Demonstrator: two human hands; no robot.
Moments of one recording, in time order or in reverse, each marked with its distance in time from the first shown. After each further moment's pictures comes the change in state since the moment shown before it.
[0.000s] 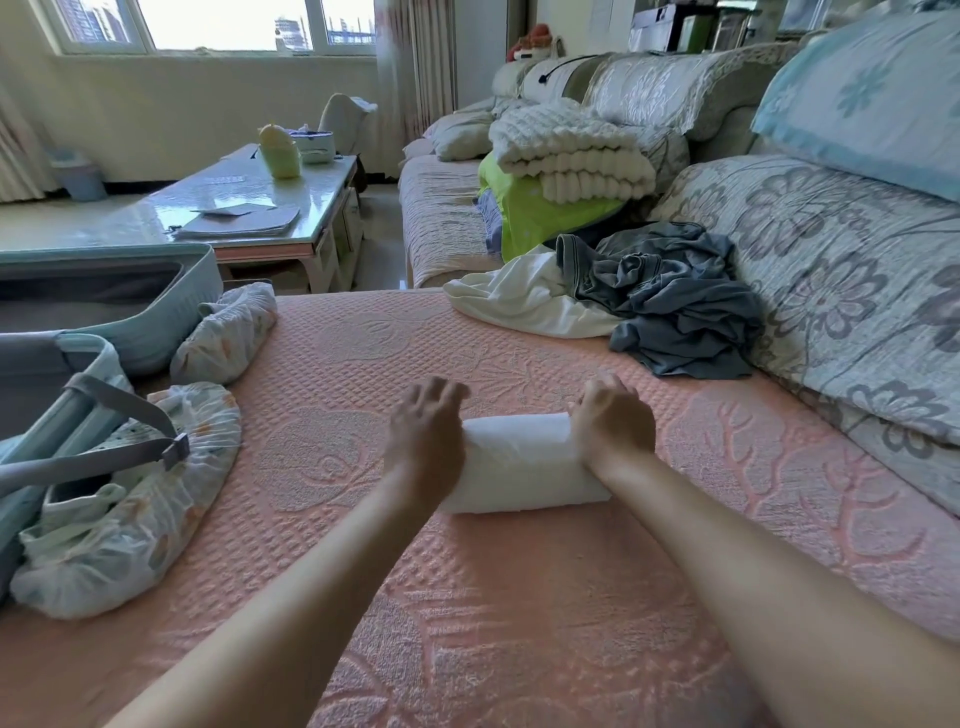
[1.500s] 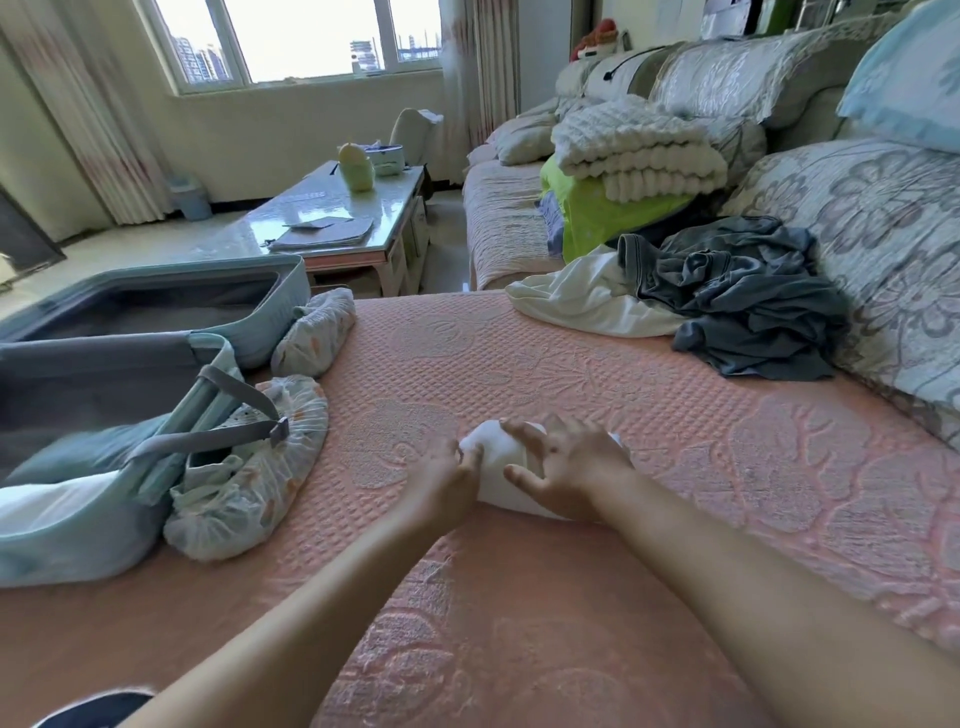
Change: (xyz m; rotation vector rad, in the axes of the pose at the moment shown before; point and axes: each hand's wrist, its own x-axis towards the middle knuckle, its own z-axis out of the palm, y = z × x) left_hand -0.063 -0.018 -0.044 -0.370 -0.315 -0.553; right_hand -0.053 -0.066 -0.003 -0.069 -0.439 -0.573
